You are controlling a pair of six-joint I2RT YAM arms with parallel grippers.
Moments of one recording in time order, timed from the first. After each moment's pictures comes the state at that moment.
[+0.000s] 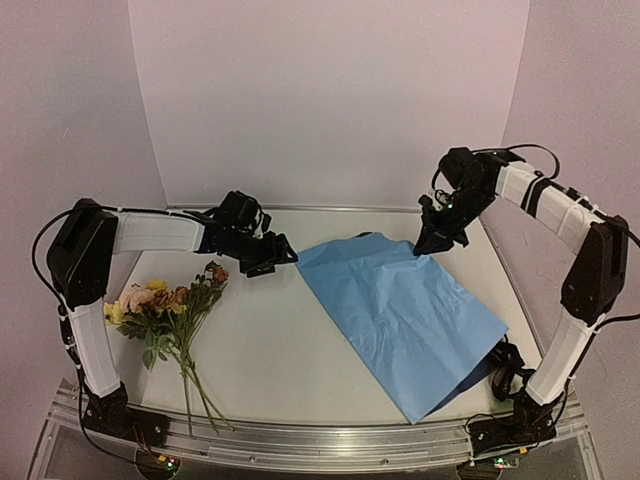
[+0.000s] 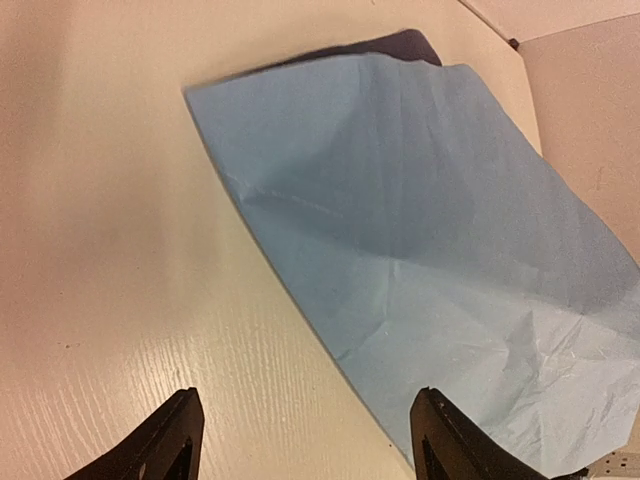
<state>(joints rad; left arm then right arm) -0.60 1.89 1.31 -0.22 0.31 -0.73 0.37 1.78 1.72 -1.19 -0.40 0.39</state>
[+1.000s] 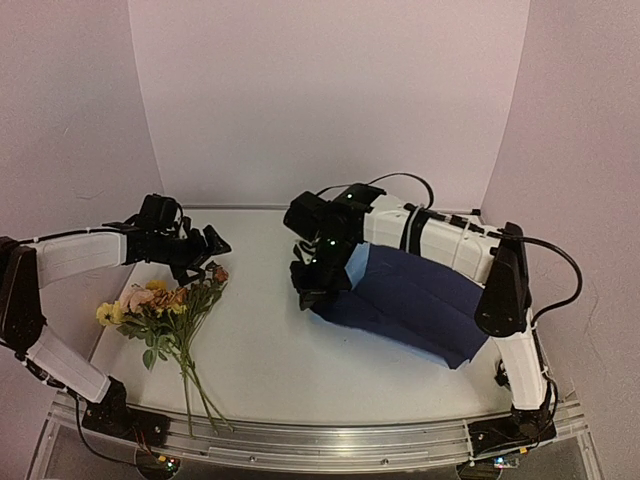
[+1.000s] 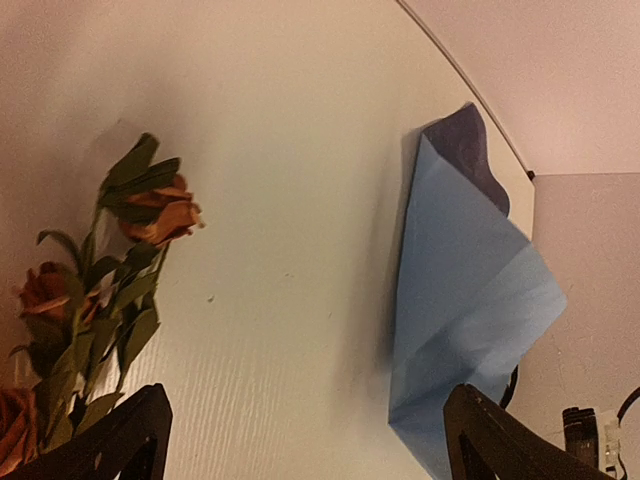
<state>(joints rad) -0.32 1.43 0.92 -0.29 0.32 -0.83 1.00 2.25 2.19 -1.20 -0.18 0.69</state>
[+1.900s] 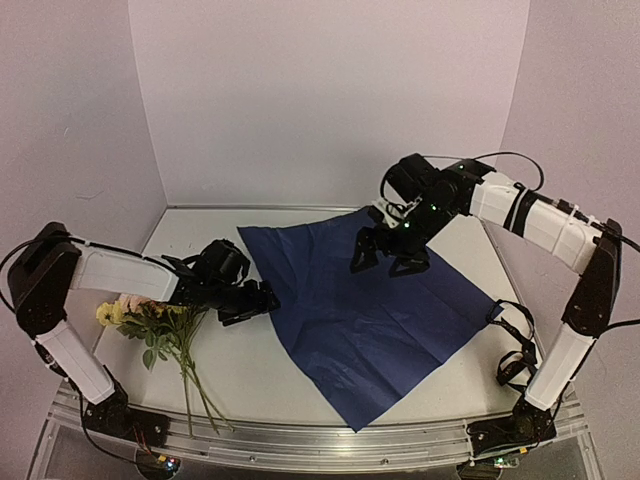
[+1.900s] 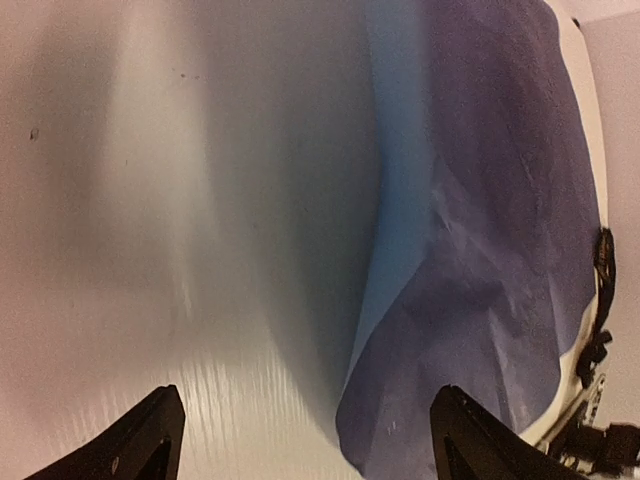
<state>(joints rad) -0.74 1.61 0.83 -0.11 0.11 -0.86 0.72 1.74 1.69 -1.09 -0.31 0.48</state>
